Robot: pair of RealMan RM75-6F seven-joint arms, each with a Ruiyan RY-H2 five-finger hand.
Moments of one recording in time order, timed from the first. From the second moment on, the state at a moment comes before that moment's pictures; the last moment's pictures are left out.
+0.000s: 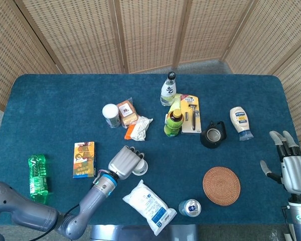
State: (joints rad) left arm -1.02 -1.66 -0.02 -1.83 0.73 1.20 1.07; right arm 0.13 -1.22 0.12 -1.43 -1.55 1.59 0.18
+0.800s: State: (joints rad) left arm -0.92 -1.25 0.00 -2.14 0.87 1.25 0.92; right arm 0.13 -1.22 0.12 -1.43 -1.57 1.59 0.16
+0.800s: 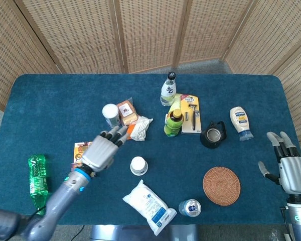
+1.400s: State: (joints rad) left arm -0.42 -0.91 0.27 -2.08 1.52 1.54 0.43; right arm 0.13 -1.23 0.11 -1.43 -1.56 1.58 0.12
